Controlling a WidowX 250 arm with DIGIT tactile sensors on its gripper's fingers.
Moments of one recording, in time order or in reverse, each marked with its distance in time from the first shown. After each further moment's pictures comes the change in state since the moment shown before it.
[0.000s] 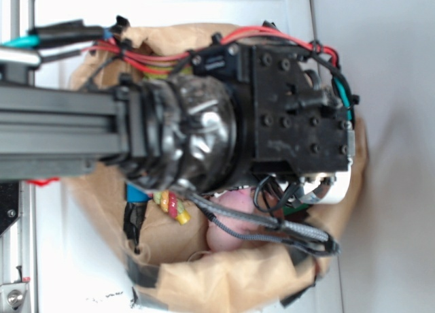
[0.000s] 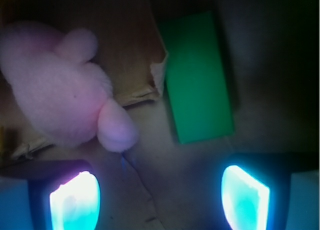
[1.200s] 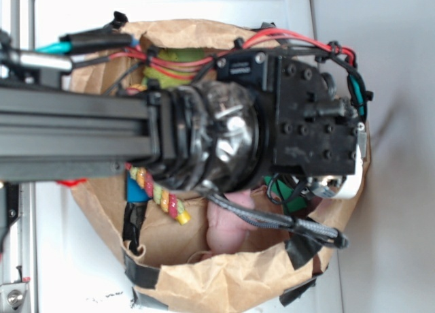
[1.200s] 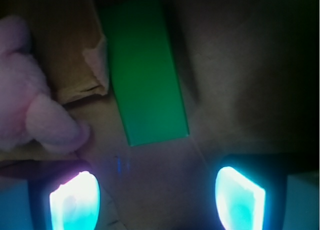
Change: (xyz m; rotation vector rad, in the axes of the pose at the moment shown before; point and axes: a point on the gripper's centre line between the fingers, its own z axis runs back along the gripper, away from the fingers) arm 0.006 0.015 -0.003 0.080 0.017 -0.002
